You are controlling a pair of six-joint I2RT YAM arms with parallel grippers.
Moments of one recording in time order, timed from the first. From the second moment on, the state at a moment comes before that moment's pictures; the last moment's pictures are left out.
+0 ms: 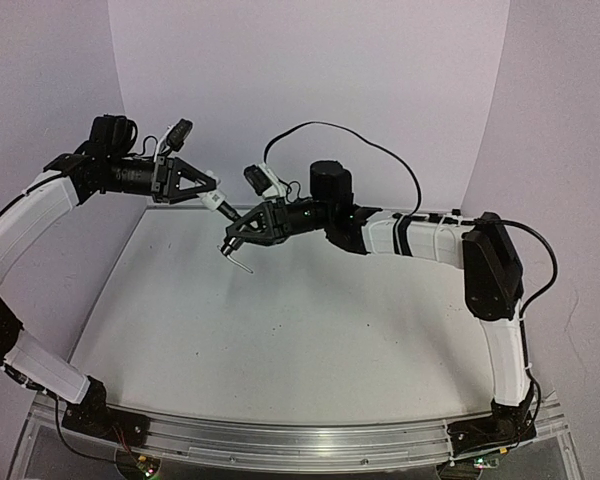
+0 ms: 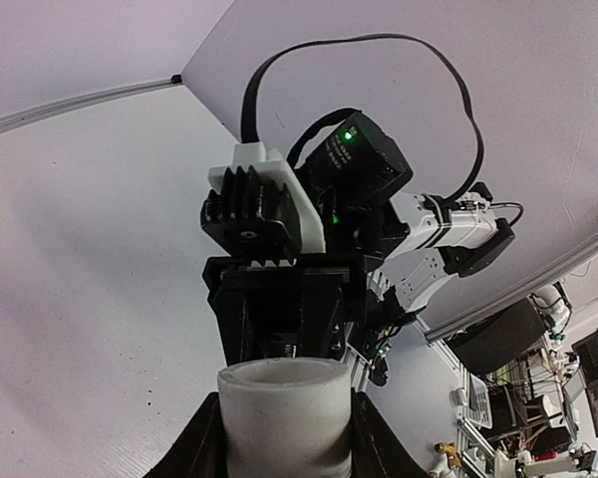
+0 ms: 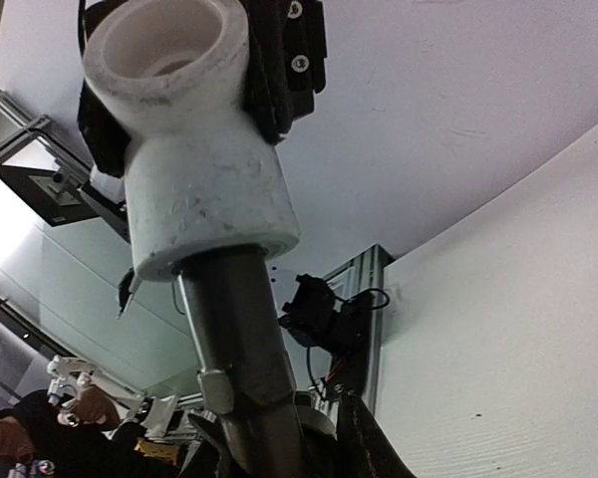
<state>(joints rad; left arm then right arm) -0.31 1.40 1.47 -0.58 1.03 -0.26 0.81 2.18 1.80 0.40 -1.12 0.84</state>
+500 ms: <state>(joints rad) -0.31 1.42 1.47 -0.63 0.85 -0.45 0.80 1.86 1.58 -0.02 -0.38 0.30</state>
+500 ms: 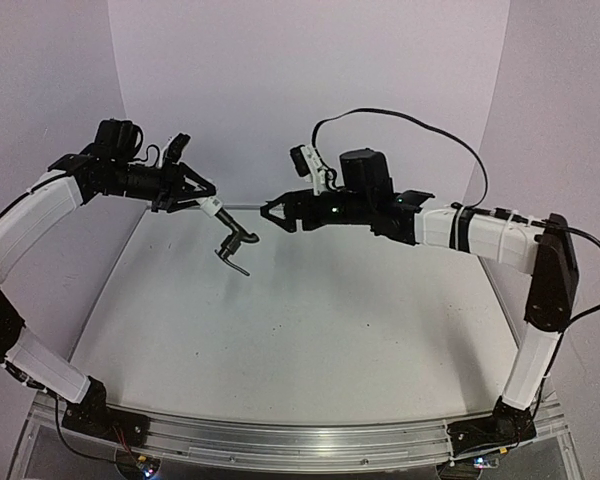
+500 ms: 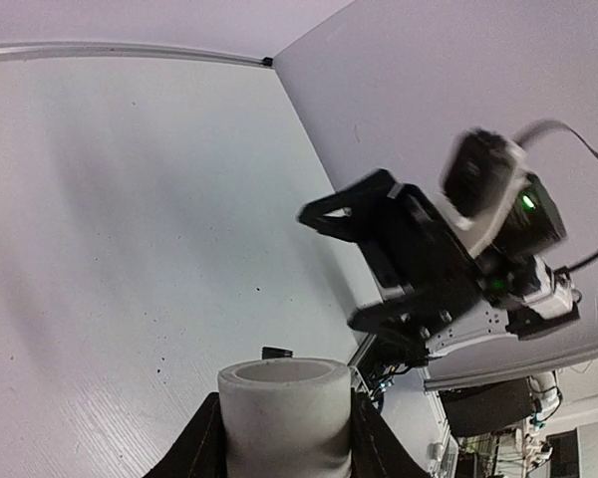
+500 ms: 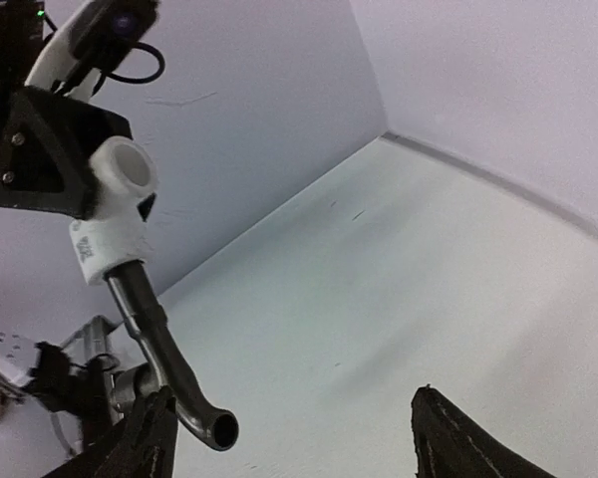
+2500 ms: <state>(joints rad) -0.28 1.43 1.39 -0.63 1.19 -0.27 0.63 2.12 1.89 -0.03 -0.93 0.43</state>
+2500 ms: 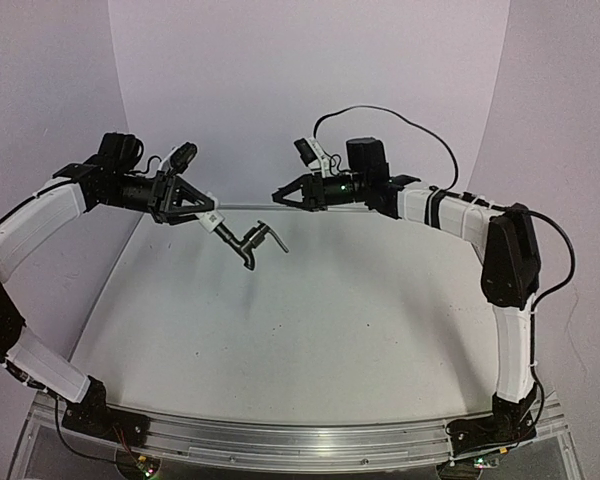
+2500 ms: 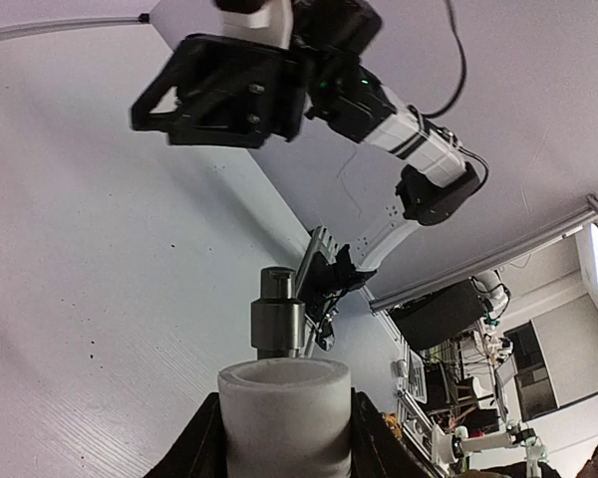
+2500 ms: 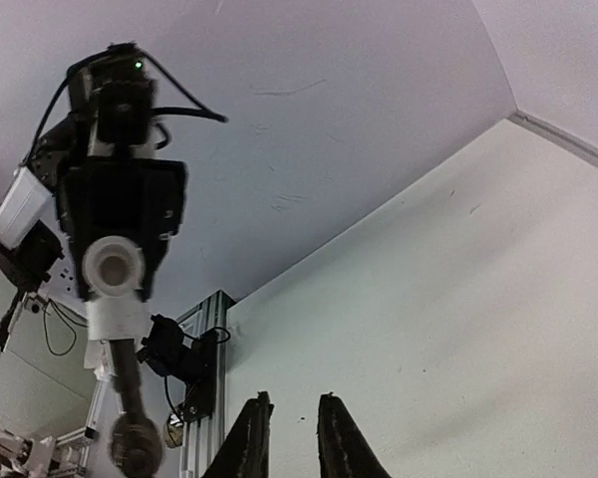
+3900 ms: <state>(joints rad) -0.27 1.47 1.47 -0.69 0.94 -0.47 1.17 2.19 1.96 -0.09 0.69 -0.50</state>
